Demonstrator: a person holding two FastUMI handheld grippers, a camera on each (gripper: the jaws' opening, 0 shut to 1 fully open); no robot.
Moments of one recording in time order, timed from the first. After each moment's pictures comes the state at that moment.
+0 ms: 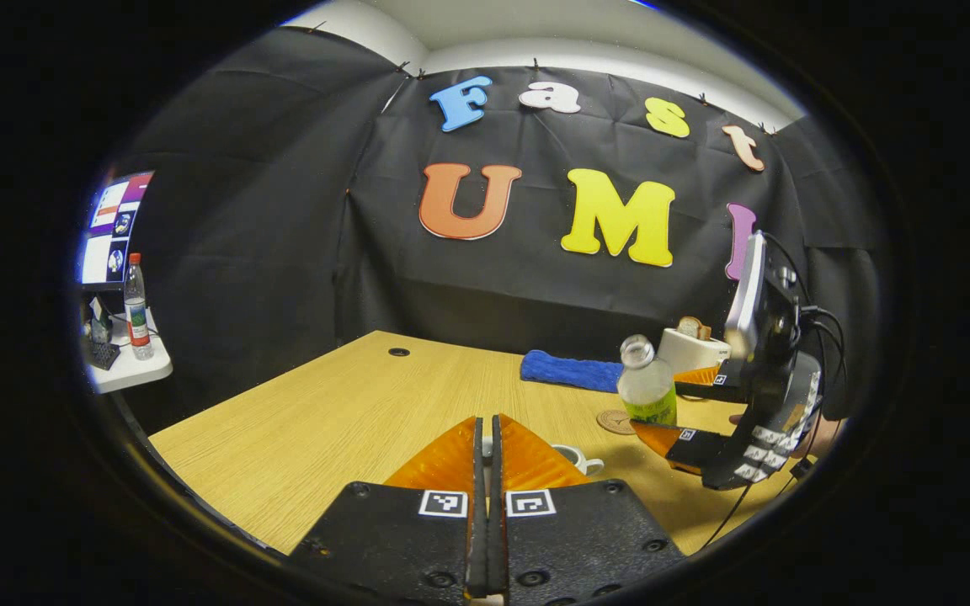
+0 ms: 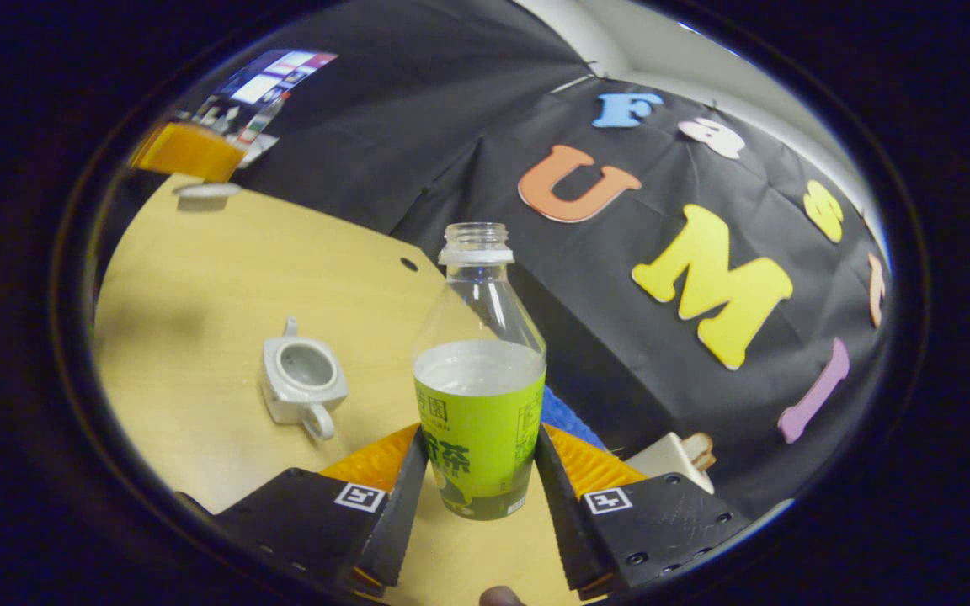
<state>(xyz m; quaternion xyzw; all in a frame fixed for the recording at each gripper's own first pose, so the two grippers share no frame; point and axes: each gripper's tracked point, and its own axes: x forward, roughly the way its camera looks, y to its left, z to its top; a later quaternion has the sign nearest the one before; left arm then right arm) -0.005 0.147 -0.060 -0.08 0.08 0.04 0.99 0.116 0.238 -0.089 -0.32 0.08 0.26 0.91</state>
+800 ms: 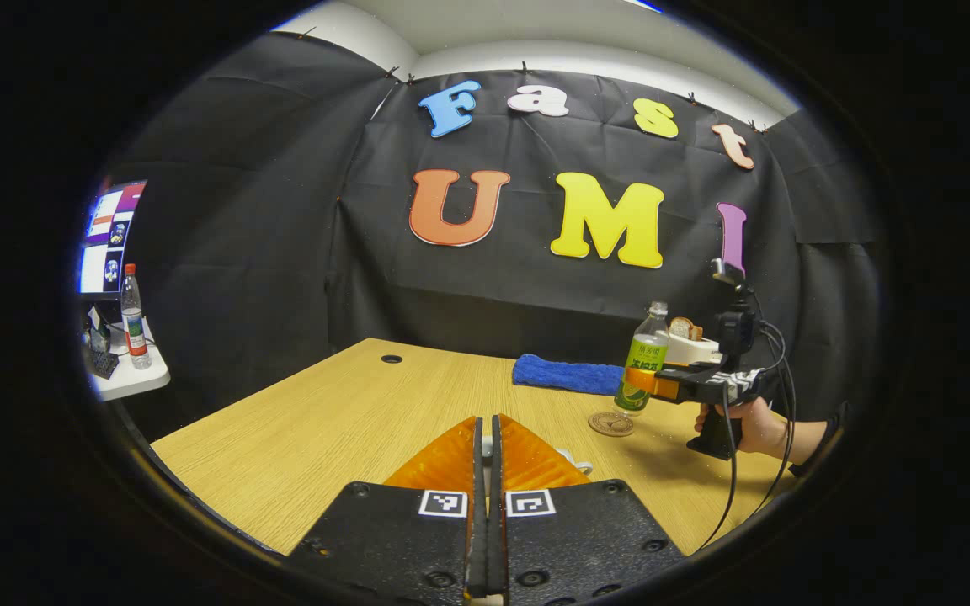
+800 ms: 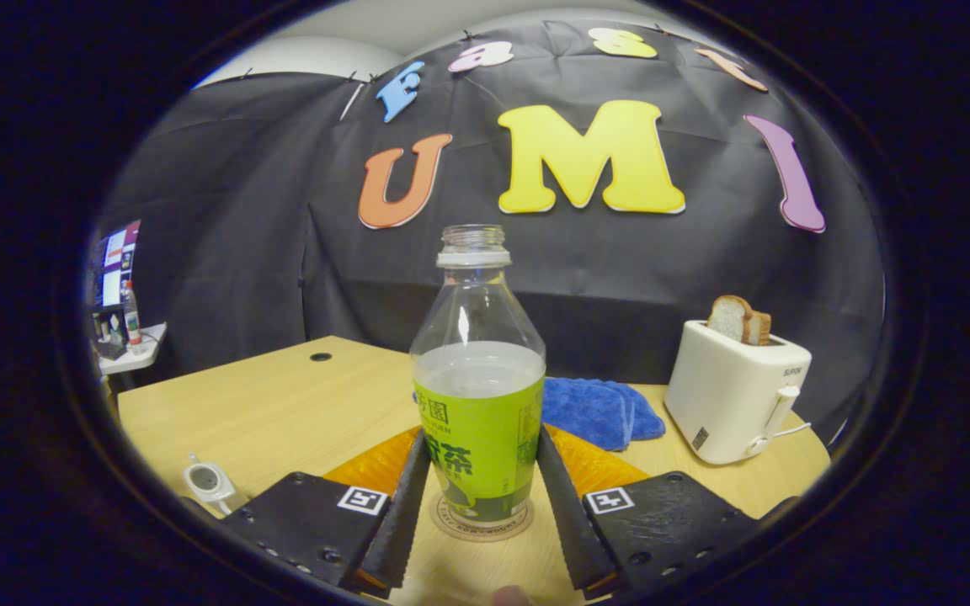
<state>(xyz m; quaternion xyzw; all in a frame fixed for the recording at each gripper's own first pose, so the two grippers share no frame) -0.007 0.144 -0.055 -0.07 0.07 0.04 0.99 0.243 0.198 -0.106 -0.02 0.13 0.21 0.97</state>
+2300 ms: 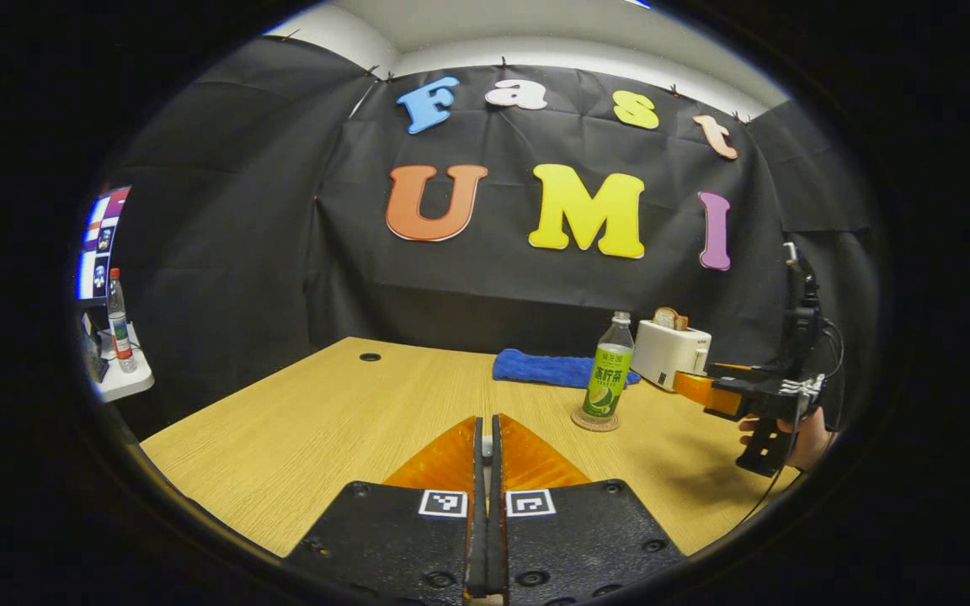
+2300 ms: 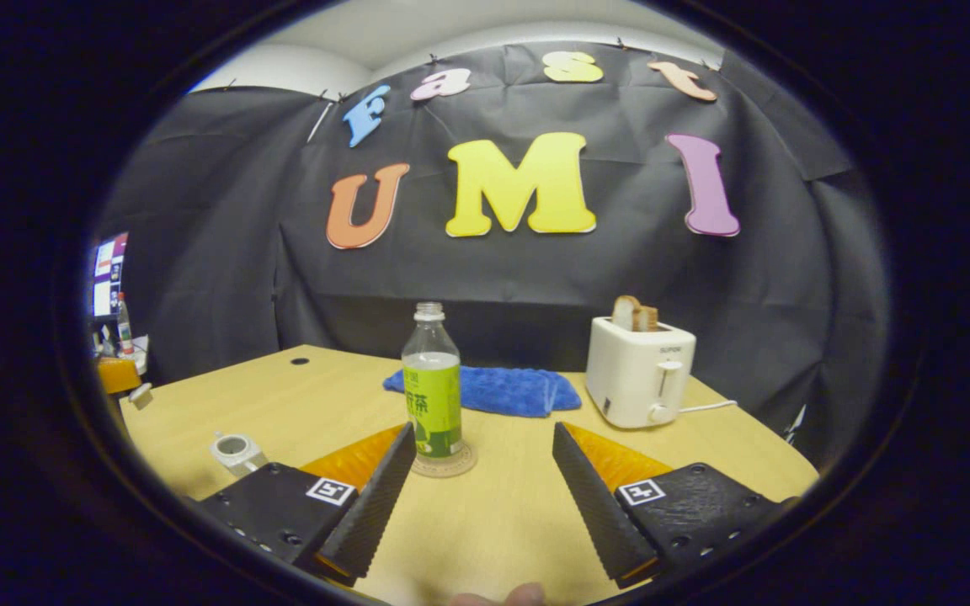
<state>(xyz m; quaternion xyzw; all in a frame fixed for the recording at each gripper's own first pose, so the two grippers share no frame) 0.011 0.102 -0.063 -0.04 0.07 0.01 1.00 0.123 0.095 -0.080 0.00 0.10 0.12 0.99</state>
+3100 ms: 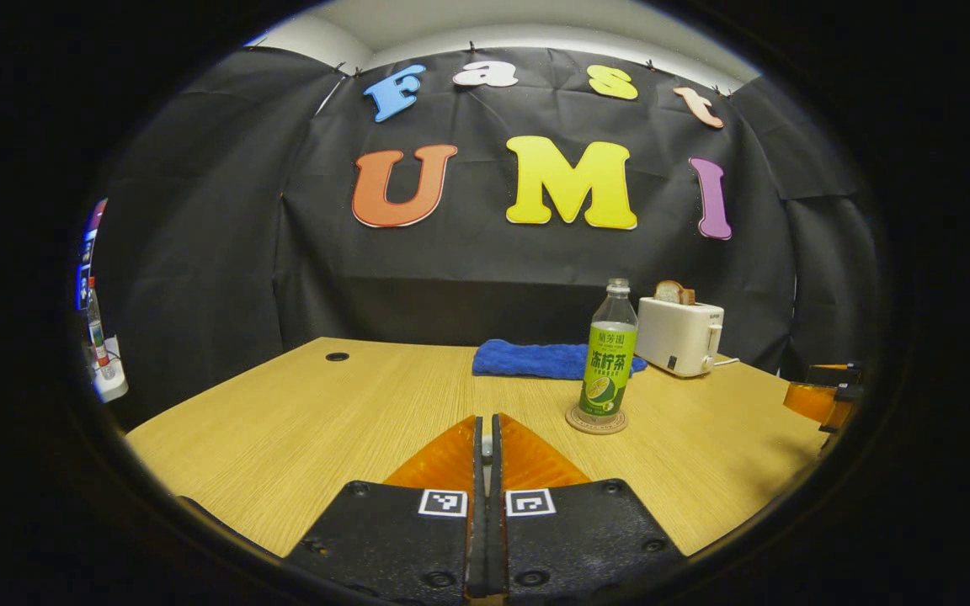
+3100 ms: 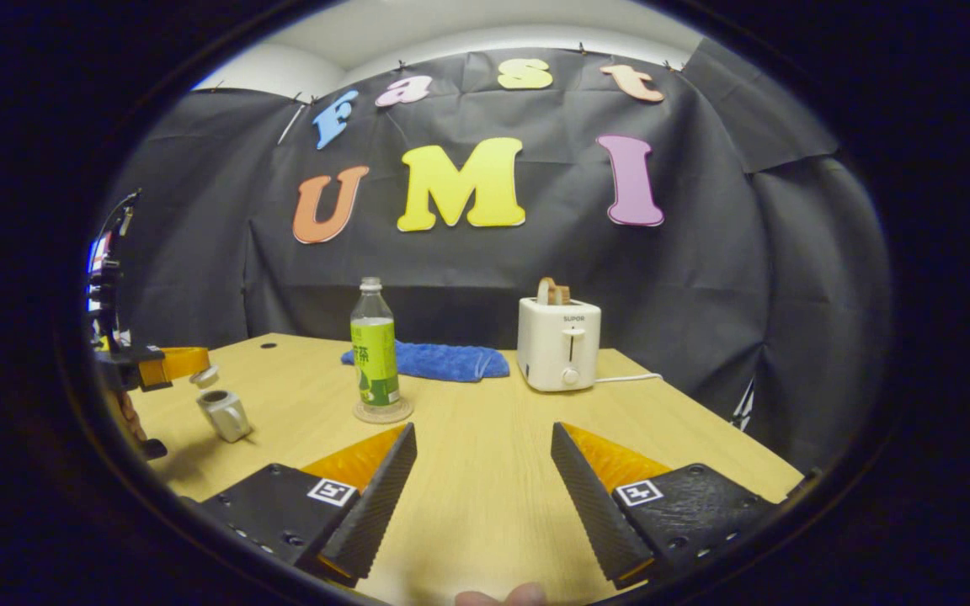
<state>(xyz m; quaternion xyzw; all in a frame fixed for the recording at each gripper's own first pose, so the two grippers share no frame) 0.089 0.069 -0.108 -0.02 0.09 0.00 1.00 0.062 0.032 -0.113 0.01 0.11 0.06 0.99</state>
